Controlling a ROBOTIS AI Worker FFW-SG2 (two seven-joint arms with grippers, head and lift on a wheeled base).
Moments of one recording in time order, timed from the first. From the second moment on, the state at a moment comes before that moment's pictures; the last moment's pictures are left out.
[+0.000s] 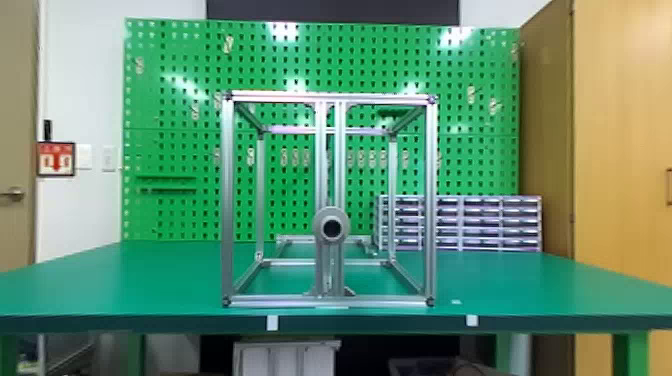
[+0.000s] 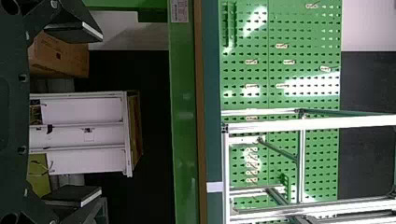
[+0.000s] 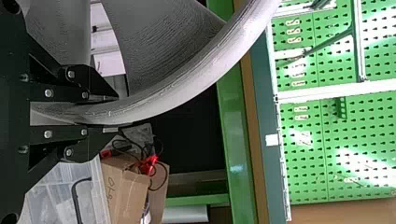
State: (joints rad) left arm -0.04 0.16 0.02 -1.63 0.14 -0.10 -0.10; right arm 0.02 -0.06 0.17 -1.78 -0.18 0.14 -0.29
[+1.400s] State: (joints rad) left arm -0.04 0.16 0.00 -1.65 0.14 -0.09 -0.10; right arm 0.00 -0.05 0.16 -1.80 -0.19 0.19 -0.29
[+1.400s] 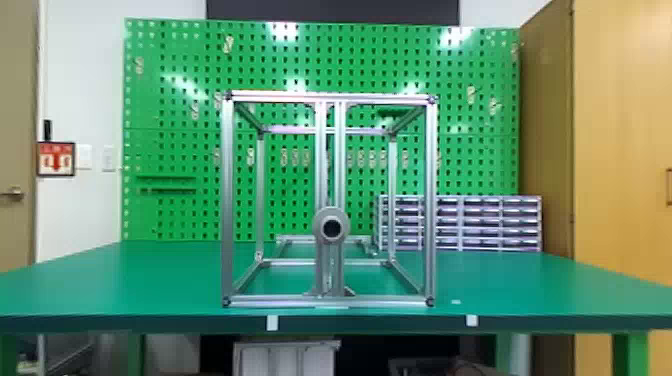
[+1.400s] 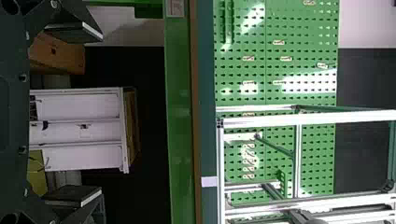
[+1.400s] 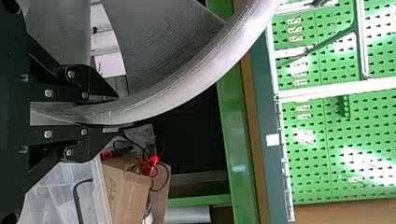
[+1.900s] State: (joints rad) left arm -0.06 0.16 -0.02 -1.78 0.16 0.00 -0.09; right arm -0.07 -0.04 0.16 -1.93 -0.22 0.38 -0.35
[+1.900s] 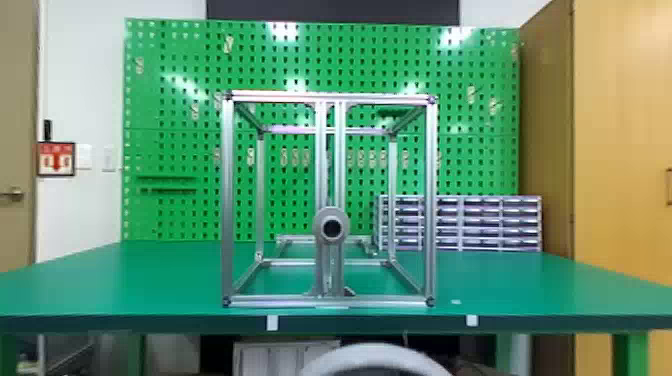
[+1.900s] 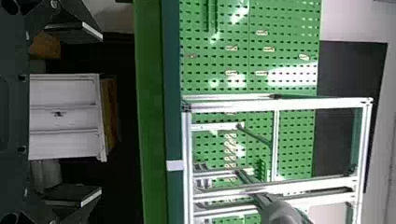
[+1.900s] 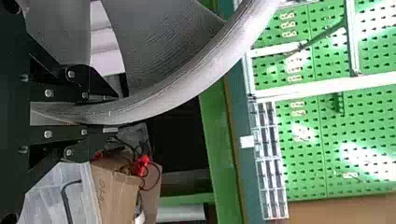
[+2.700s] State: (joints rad) left arm -0.21 0.19 -0.07 -2.00 0.24 0.34 -0.05; right arm -0.33 -0.01 0.10 -2.16 -0.35 0.88 -0.40
